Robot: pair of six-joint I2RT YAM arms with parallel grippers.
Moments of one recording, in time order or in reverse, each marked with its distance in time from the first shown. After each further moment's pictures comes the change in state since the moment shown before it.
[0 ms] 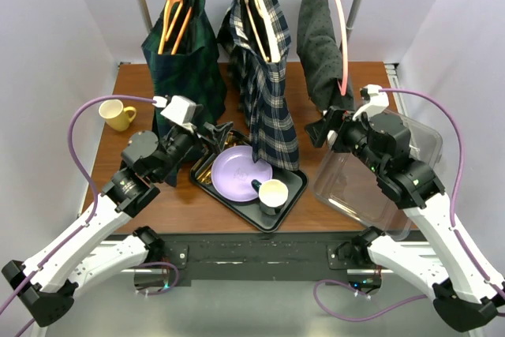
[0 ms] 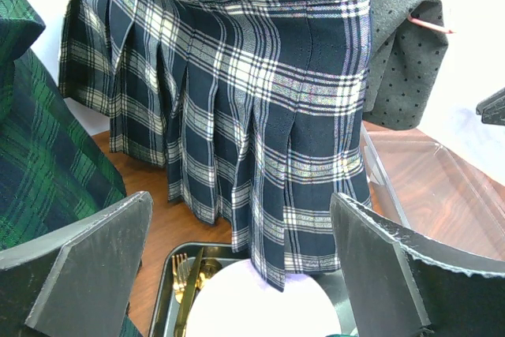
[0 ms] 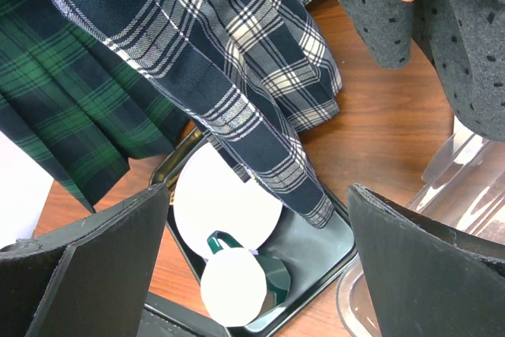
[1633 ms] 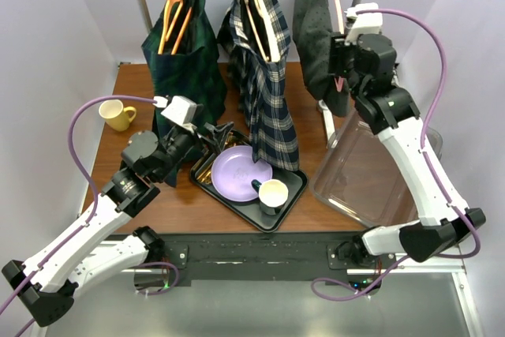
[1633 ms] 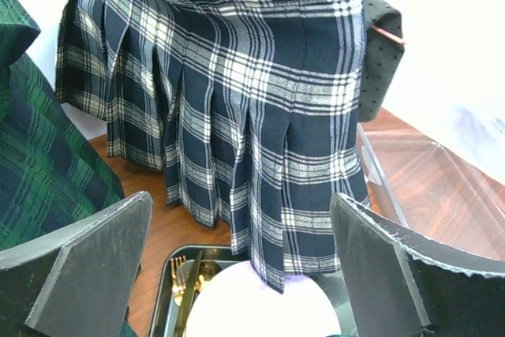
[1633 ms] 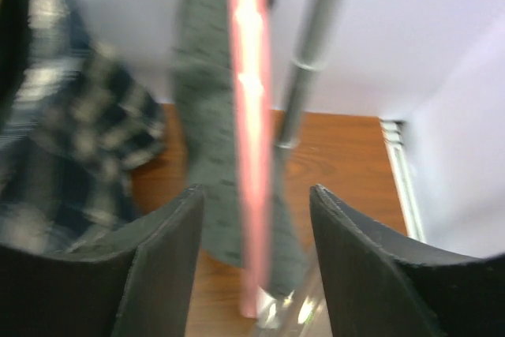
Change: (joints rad) left arm 0.000 0.001 0.000 0.006 0.013 0.008; right arm -0.132 0.530 0.535 0.150 0.315 -0.551
